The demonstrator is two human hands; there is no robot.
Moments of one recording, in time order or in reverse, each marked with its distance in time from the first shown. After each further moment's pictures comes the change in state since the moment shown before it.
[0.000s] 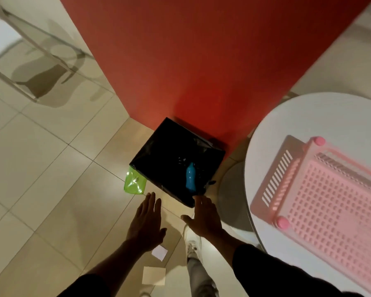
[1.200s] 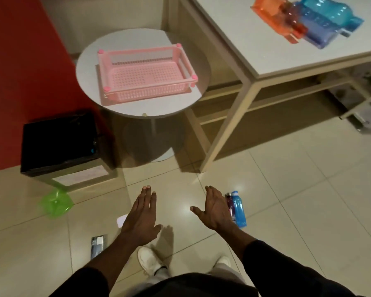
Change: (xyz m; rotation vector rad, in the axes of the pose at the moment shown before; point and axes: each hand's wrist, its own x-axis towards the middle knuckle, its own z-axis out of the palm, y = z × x) left_hand -0.405 0.081 0.151 0.436 0.032 0.932; right_hand -0.621 0.013 0.228 0.245 0.513 0.760
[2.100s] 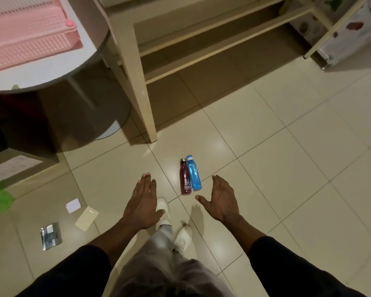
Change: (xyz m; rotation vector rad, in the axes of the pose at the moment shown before) left_hand 0.100 0.346 0.076 -0.015 -0.173 0.096; right_hand -0.088 0.375 -0.028 0.088 -0.009 0.243
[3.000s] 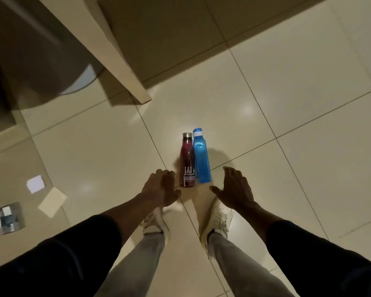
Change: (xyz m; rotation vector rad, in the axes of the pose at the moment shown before) left_hand 0.328 0.037 0.257 -0.113 -0.346 -0.178; right_hand 0.291 0.210 0.278 0.003 -0.251 -0.031
